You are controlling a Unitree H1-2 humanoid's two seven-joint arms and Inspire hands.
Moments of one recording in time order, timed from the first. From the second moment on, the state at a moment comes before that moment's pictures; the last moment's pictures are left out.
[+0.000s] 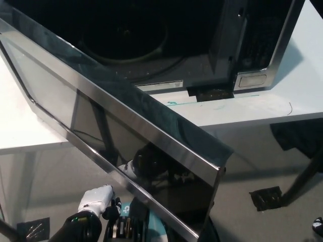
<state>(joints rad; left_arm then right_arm) -0.54 0.22 -0.67 1.05 0.57 0.12 0.19 -0.29 -0.28 -0.21 1.02 0.03 -0.07 -0.05</state>
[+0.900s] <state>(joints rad) -0.20 0.53 -0.10 0.45 0.37 0.28 0.01 -0.31 -0.28 -0.23 1.04 0.04 -0.07 -0.05</state>
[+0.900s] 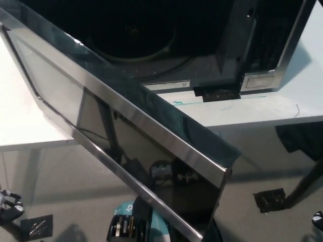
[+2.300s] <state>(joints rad) -0.25 0.42 -0.02 -0.86 0.77 0.44 -0.47 -0.29 -0.28 -0.23 1.04 0.05 -0.07 -0.06</state>
